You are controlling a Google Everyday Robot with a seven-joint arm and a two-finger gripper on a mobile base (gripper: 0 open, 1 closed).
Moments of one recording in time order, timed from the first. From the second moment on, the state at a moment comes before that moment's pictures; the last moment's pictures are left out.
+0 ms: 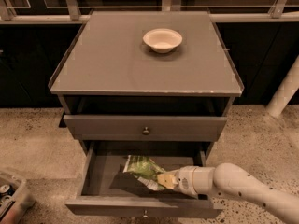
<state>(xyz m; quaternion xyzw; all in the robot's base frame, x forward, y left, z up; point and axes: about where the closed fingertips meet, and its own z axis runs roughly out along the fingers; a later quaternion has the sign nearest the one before) 0.461 -0.066 0.515 -0.18 0.87 0.36 0.28</state>
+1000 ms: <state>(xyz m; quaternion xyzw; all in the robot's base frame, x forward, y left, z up) 0.438 -0.066 0.573 -0.20 0.85 0.38 0.29</state>
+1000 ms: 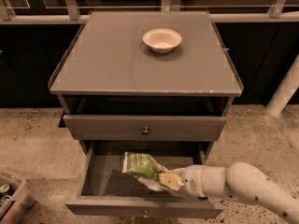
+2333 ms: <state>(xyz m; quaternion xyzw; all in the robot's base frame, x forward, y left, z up) 0.411 -0.101 0.697 -0.21 0.85 0.32 0.36</state>
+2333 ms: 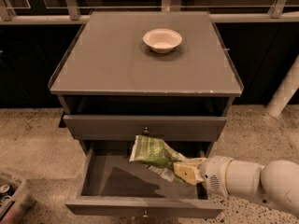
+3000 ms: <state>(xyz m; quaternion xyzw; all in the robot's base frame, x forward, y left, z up) 0.412 -0.106 0.792 -0.23 0.83 0.26 0.44</state>
